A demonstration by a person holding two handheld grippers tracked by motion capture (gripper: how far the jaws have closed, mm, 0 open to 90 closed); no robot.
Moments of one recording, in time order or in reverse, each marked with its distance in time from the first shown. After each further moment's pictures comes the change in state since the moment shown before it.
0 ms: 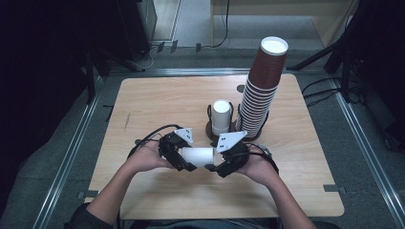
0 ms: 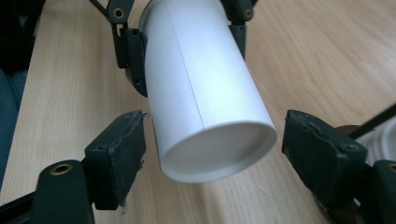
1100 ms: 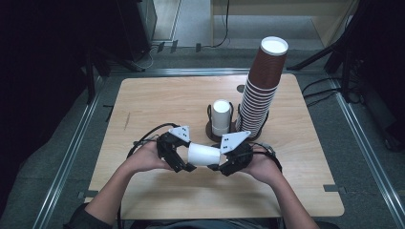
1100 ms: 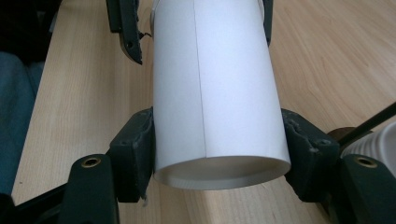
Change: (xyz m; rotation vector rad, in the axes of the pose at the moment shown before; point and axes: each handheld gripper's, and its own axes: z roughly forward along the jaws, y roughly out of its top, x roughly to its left) left arm -0.001 -0.005 -0.014 -0.117 0.010 0.002; right arm -0.003 -0.003 -0.012 -0.008 0.033 -0.025
